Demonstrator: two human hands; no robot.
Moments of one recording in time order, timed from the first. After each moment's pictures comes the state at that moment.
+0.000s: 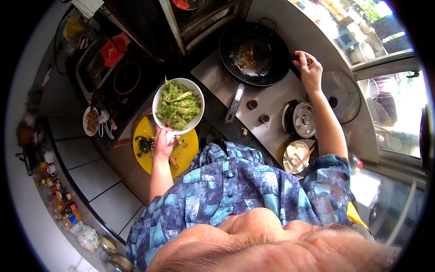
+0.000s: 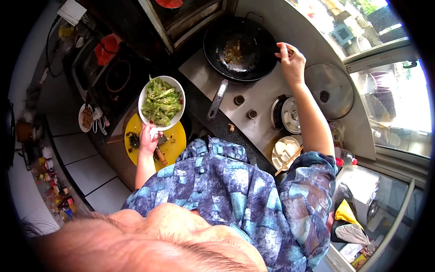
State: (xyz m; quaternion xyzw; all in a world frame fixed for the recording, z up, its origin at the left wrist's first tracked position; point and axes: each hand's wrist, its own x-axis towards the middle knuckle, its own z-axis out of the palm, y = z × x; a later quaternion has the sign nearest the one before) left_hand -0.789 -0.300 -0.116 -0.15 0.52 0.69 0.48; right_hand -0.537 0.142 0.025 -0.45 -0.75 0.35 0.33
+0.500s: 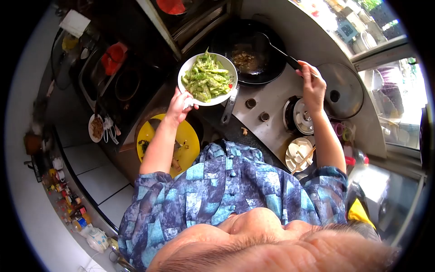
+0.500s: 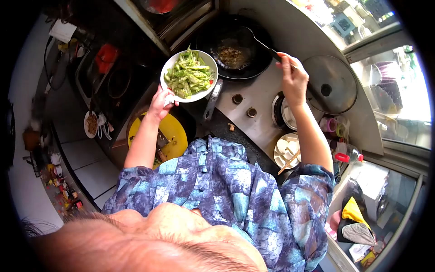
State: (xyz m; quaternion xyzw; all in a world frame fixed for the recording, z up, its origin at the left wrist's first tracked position) left_hand -0.820 -0.156 -0.073 0.05 0.53 0.60 0.59; right_hand -0.512 0.079 0.051 -0.43 -0.73 0.37 0.38
